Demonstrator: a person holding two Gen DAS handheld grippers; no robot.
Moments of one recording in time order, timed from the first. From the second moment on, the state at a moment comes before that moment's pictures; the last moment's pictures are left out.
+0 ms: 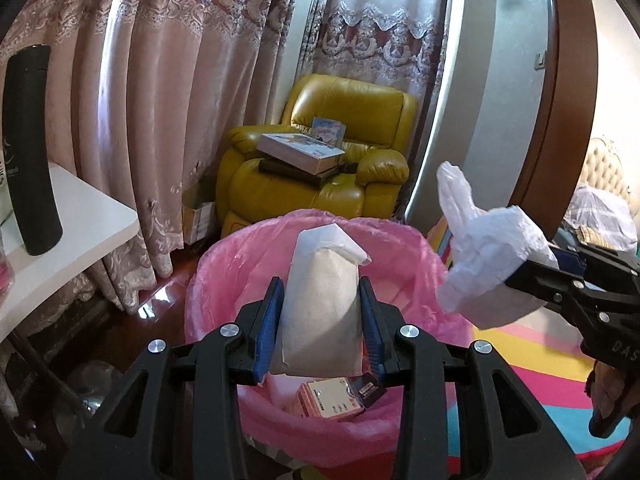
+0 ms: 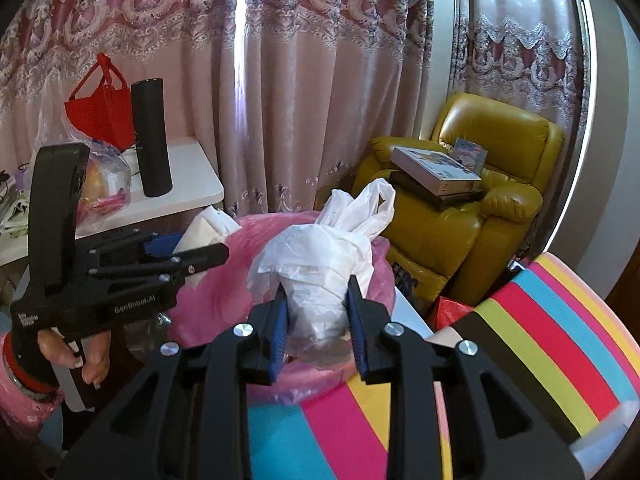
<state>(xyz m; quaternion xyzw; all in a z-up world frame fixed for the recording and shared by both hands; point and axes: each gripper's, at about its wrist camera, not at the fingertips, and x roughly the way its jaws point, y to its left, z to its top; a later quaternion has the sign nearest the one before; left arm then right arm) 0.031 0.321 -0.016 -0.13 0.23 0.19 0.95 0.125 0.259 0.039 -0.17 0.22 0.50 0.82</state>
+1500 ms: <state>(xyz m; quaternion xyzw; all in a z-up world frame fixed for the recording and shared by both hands) 0.142 0.071 -0.049 -0.01 0.27 0.01 0.96 0.163 -0.095 -0.009 -0.02 0.28 0.20 0.94</state>
